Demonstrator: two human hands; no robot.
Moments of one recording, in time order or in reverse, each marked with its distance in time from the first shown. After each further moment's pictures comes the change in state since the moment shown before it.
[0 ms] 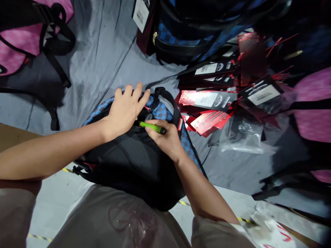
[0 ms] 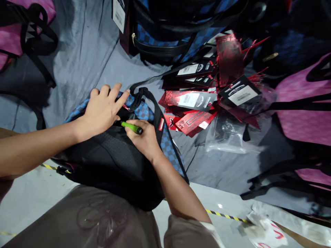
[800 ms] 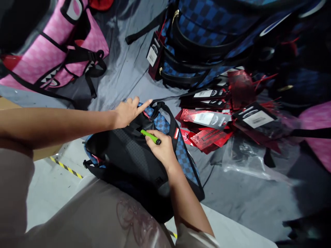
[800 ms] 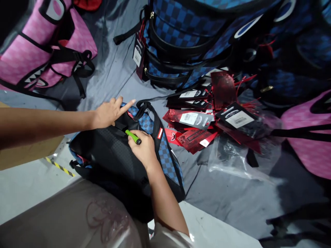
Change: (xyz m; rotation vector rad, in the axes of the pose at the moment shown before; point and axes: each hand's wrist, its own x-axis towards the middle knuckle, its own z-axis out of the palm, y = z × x) left_hand -0.006 -0.022 -0.021 0.215 -0.203 -0.007; right_hand -0.007 0.001 0.006 -0.028 -0.049 -0.193
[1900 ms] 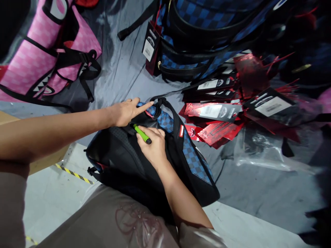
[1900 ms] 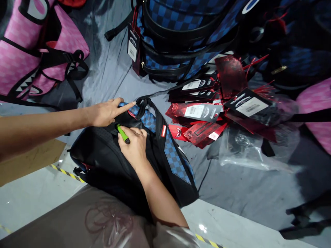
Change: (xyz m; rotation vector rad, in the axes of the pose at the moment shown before) left_hand 0.010 -0.037 0.008 -0.083 -0.034 0.244; right_hand 0.015 -0.021 0.053 -0.098 0.145 -0.026
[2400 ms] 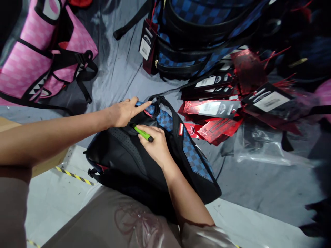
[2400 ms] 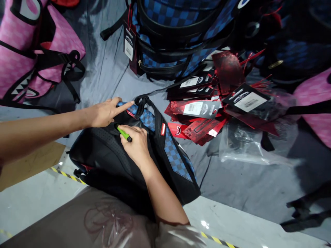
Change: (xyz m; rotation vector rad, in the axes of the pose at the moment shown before) left_hand -0.001 0.005 -0.007 -0.028 -0.030 -0.023; right_hand 0.007 0.002 -0.010 0.105 -0.102 0.018
